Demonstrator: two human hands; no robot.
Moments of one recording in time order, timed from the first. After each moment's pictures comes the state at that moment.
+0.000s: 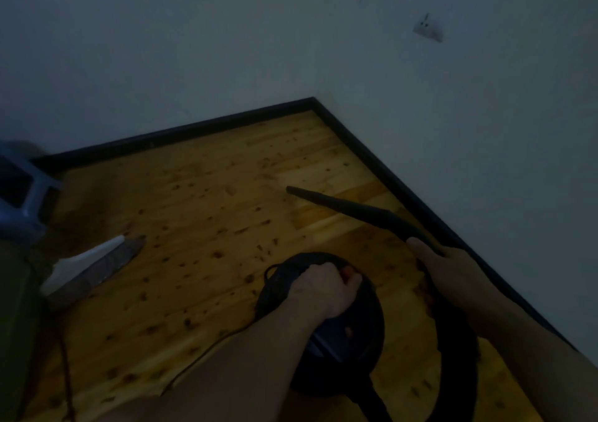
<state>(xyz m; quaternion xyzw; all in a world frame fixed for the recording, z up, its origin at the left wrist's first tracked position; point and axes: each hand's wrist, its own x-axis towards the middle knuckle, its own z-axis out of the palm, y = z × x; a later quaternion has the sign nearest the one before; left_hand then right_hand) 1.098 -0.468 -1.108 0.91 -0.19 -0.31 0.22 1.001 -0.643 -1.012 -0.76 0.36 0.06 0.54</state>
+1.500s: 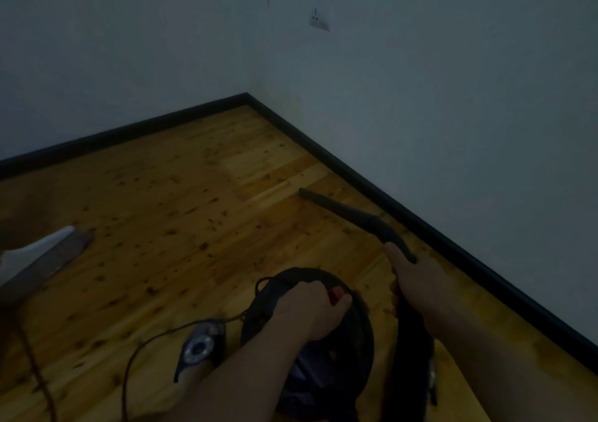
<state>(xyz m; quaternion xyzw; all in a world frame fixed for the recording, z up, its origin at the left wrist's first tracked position) 0.856 -0.463 -1.104 0.89 -0.32 -0.30 0.15 0.757 -0.613 -1.032 -0.69 0.47 -0.05 0.54</state>
